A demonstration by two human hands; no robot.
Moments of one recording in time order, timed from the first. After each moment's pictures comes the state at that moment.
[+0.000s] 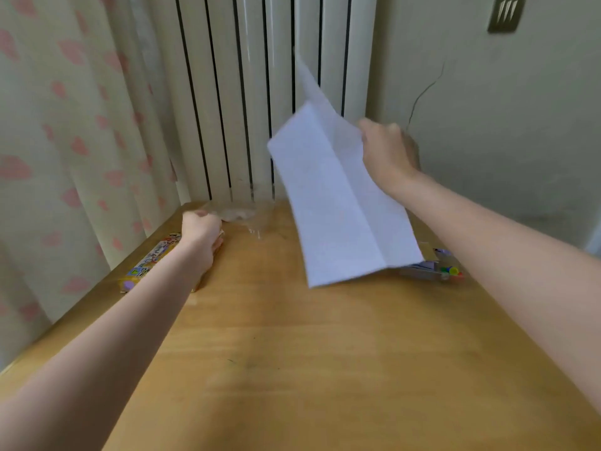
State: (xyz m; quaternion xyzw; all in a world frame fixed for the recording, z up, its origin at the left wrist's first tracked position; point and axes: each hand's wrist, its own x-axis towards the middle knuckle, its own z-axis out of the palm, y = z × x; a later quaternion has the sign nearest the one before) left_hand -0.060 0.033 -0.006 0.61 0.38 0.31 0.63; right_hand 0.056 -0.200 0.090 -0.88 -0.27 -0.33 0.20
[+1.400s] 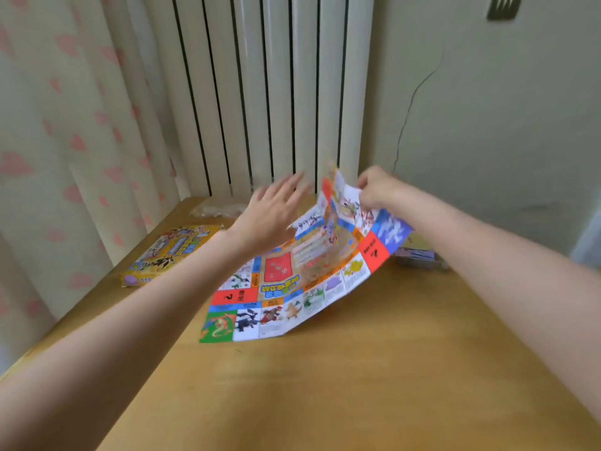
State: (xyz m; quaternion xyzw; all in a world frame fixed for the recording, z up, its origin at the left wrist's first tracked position) left_hand -0.055 -0.035 0.009 0.97 -0.01 0.21 -0.13; right_hand 0.048 -0.197 0.052 -0.96 -0.20 -0.04 0.20
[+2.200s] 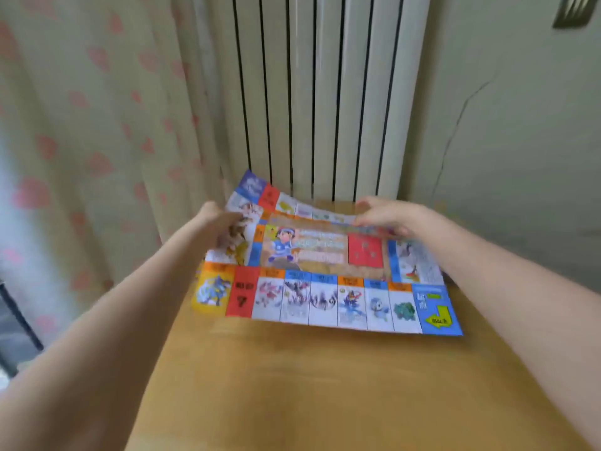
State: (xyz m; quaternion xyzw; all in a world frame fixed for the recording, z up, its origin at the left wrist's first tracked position) left_hand -0.107 0.081 0.008 0.77 0.37 0.25 0.46; right_hand 0.046 -0.153 0.033 -0.89 -0.31 0.15 0.28
